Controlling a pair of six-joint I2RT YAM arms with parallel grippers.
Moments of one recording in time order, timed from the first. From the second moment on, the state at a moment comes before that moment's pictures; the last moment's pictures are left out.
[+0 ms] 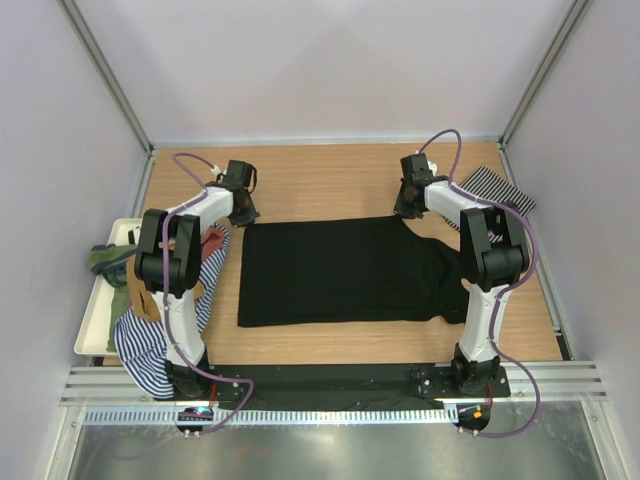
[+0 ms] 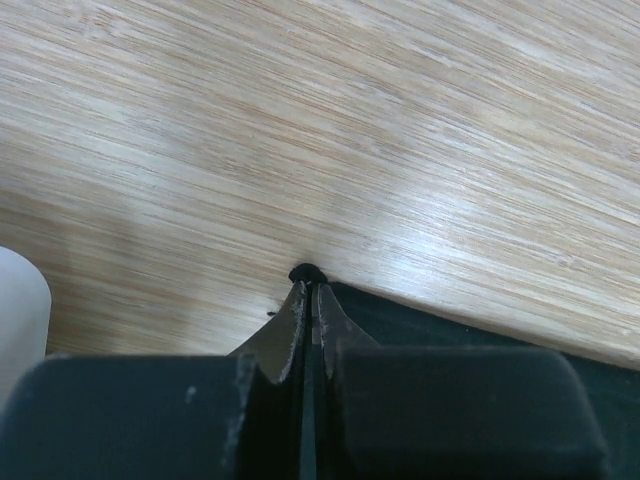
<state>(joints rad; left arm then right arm) -0.21 2.00 1.38 -0.45 -0.19 -0.52 0.21 2.01 1.40 -0.39 0.14 0.49</state>
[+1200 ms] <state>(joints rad) -0.31 1.46 0.96 -0.42 -0.25 -0.55 0.25 1.44 0.97 -0.40 0.10 0.50</state>
